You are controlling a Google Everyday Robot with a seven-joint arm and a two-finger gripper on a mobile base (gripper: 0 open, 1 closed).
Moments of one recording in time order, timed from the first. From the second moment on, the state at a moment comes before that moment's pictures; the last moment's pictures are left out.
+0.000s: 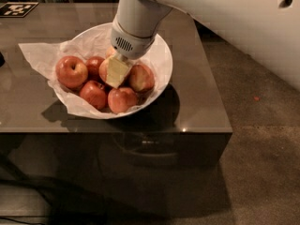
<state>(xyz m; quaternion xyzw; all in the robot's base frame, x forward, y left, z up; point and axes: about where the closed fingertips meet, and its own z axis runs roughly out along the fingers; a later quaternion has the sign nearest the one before) 0.553 0.059 0.923 -0.54 0.82 0.05 0.21</state>
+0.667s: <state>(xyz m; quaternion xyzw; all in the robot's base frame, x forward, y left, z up) 0.524 0.059 0.964 -0.56 0.79 0.02 0.24</state>
